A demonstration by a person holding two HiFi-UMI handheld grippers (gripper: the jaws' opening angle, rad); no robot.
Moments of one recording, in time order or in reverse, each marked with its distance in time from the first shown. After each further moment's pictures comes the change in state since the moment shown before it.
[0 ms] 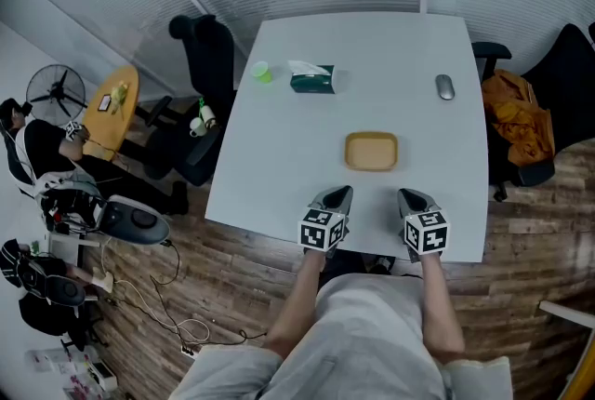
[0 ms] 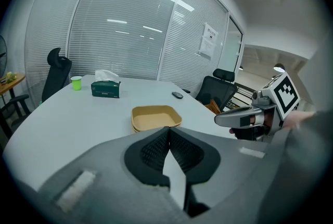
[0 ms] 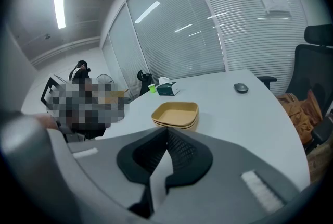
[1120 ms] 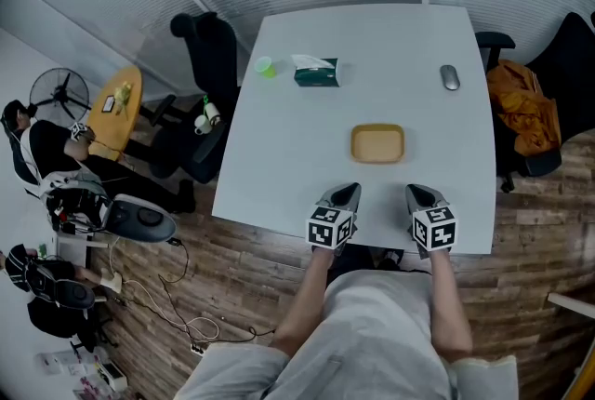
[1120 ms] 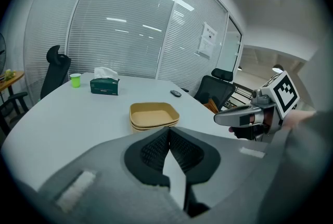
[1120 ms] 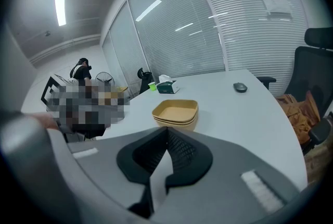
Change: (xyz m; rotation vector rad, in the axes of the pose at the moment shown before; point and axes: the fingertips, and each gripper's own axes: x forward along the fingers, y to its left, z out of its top) left arm -0.004 -0.006 -0.011 -0.006 0.004 -0.017; right arm -0.007 0.004 -0.008 -0.017 0.013 -0.009
